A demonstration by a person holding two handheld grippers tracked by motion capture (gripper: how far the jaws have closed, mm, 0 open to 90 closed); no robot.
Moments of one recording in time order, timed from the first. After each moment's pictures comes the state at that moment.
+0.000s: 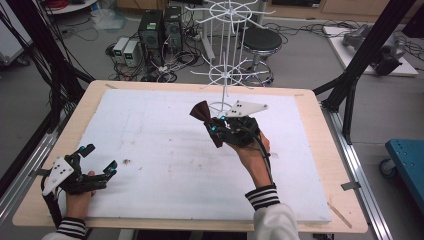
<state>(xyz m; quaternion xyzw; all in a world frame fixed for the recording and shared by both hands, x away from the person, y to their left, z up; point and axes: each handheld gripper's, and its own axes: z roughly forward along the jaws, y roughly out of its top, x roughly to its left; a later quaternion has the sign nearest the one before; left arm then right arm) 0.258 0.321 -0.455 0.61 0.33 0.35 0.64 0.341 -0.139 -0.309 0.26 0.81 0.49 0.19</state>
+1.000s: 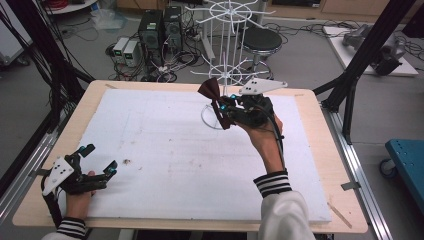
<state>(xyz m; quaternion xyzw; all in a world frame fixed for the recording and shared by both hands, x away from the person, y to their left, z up) 0.258 0.321 -0.455 0.61 0.33 0.35 0.64 0.354 -0.159 -0.256 0.26 0.79 0.50 0.22</state>
